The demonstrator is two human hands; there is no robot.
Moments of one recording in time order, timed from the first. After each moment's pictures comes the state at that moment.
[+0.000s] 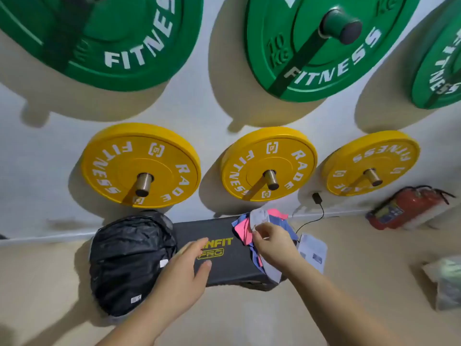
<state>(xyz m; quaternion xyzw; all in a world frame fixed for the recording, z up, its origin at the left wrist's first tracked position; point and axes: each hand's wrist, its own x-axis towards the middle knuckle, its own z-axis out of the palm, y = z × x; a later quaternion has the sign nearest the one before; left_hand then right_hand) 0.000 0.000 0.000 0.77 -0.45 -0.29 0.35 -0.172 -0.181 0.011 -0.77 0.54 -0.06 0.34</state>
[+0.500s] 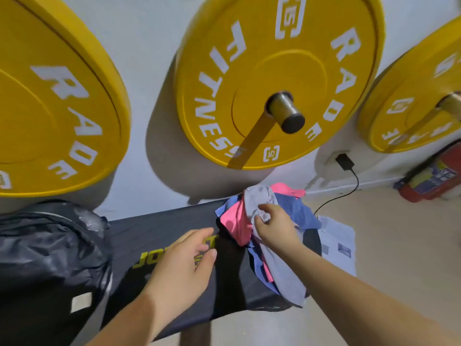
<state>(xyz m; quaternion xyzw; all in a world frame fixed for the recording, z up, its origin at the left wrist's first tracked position) 0.011 -0.225 -0.367 0.74 -0.47 -0.31 0.37 -0.156 -0.406 -0.404 -0.74 0.58 -0.11 0.32</state>
